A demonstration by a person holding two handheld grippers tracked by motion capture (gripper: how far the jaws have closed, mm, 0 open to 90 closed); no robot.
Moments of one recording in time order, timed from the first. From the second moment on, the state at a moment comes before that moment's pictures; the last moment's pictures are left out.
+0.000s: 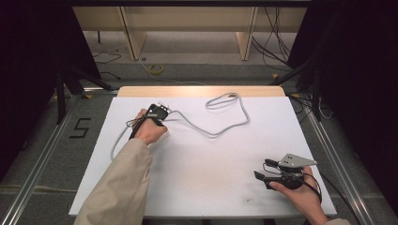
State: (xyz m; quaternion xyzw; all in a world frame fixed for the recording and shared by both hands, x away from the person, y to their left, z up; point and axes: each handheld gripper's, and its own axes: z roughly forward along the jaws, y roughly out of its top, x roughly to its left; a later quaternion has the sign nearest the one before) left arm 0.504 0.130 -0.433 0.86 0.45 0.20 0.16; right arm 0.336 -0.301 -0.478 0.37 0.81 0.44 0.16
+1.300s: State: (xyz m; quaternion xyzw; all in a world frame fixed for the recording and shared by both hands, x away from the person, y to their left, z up) left arm 0.482 0.110 -0.409 0.86 0.42 0.21 0.20; right arm 0.336 -0.301 -0.478 0.37 0.81 0.43 0.16
